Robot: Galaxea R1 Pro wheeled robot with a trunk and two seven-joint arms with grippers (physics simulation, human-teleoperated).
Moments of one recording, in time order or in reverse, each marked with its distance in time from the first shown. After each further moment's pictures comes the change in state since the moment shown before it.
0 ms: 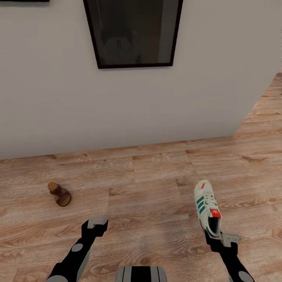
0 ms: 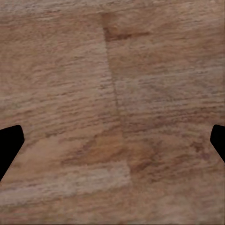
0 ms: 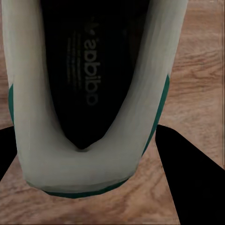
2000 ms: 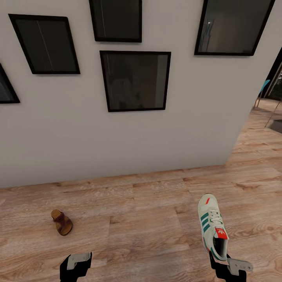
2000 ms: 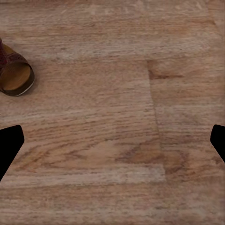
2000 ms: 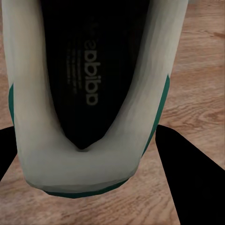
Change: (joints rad) left arm 0.214 0.045 0.147 0.047 -0.005 -0.209 0.001; right arm 0.134 0.030 -0.060 0.024 -0.002 -0.142 0.000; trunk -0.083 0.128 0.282
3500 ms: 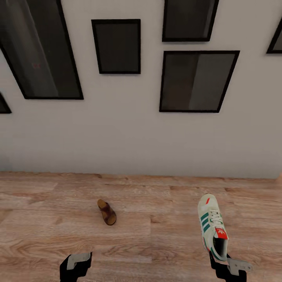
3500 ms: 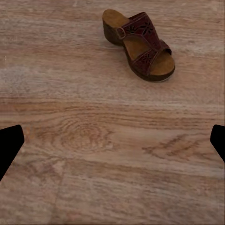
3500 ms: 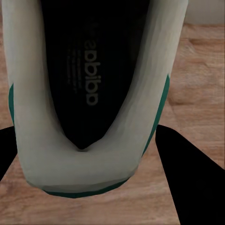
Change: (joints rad) left arm 0.000 0.000 0.000 -0.001 0.003 0.000 0.000; right arm 0.000 0.000 0.000 0.001 0.001 0.000 -0.003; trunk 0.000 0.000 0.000
